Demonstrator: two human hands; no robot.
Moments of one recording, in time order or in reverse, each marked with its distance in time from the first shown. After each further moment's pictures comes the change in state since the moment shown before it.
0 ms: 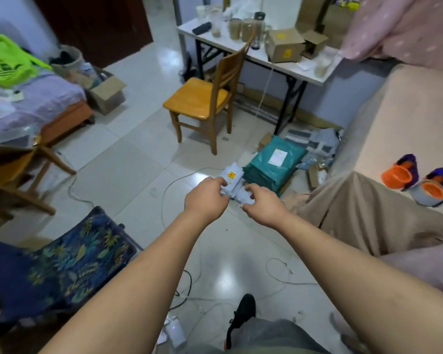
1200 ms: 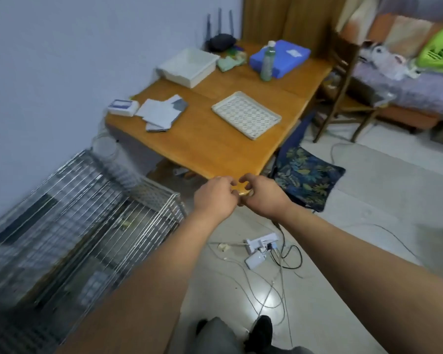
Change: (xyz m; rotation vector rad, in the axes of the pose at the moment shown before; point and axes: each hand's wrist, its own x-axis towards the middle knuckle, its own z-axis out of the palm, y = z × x) left_hand -0.549 -0.132 0.022 -0.269 0.724 -1.304; right_hand -0.349 -0.258 0.261 -0.455 -0.835 -1.354
